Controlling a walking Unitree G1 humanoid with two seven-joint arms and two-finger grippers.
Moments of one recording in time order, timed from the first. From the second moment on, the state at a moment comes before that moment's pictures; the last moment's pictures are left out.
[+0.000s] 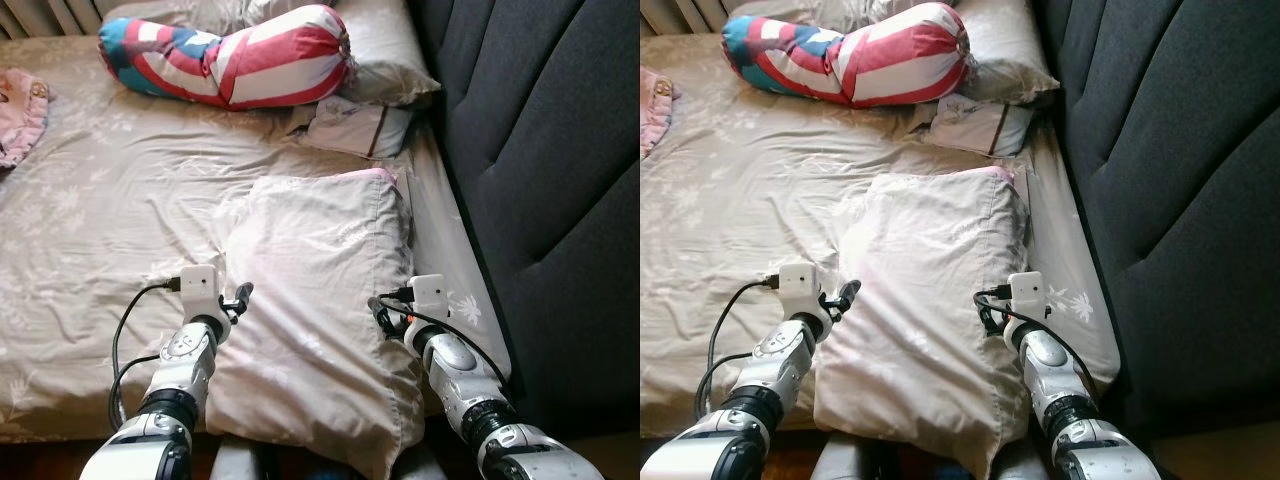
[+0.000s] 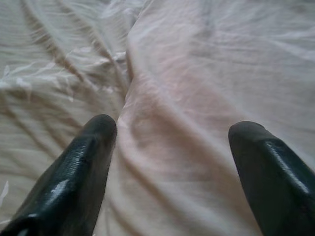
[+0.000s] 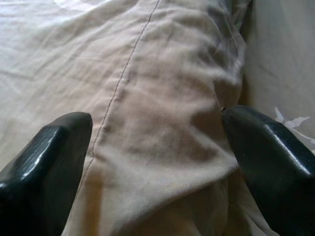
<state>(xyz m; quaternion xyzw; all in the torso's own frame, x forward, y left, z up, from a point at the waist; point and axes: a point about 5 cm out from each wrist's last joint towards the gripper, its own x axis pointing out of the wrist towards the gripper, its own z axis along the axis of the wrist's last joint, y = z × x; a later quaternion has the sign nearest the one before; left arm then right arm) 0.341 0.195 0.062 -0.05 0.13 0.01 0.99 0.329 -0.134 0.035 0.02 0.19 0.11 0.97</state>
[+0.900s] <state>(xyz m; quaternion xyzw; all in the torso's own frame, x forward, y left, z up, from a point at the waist) 0.336 0.208 0.058 -0.05 0.13 0.02 0.99 0.326 -0.132 0.029 0.02 0.21 0.10 0.97</state>
